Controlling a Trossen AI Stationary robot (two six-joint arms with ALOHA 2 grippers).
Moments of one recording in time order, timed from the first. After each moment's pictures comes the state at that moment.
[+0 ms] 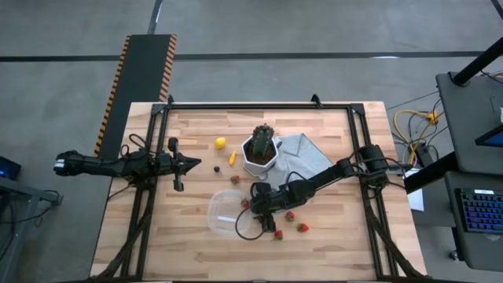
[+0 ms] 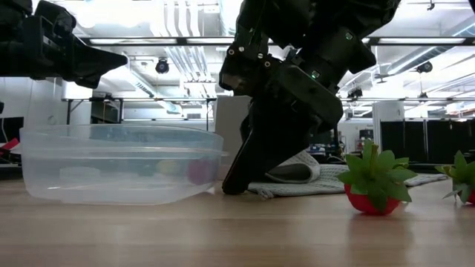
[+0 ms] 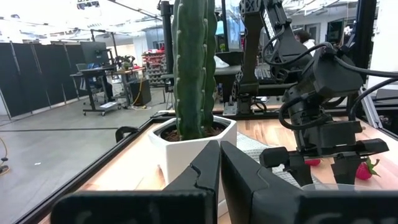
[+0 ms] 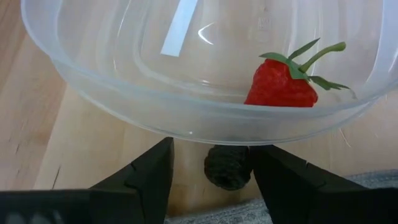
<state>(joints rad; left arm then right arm) -0.09 0.22 0.00 0.25 -0.27 0.11 0.27 2.03 1.16 0.00 0.03 0.16</state>
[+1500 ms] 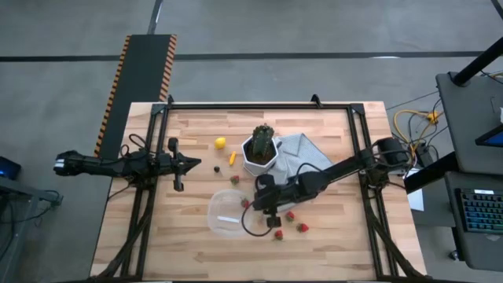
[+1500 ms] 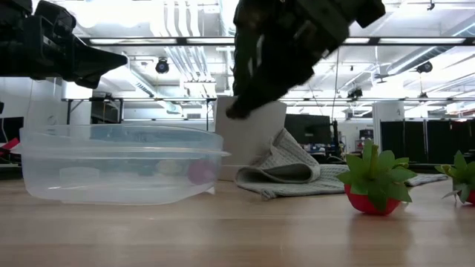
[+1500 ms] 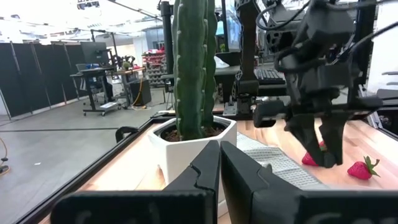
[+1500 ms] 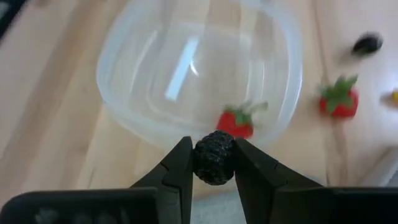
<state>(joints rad) -0.09 0.22 0.00 0.25 -0.27 0.11 0.27 1.83 1.16 -0.11 0.08 0.07</state>
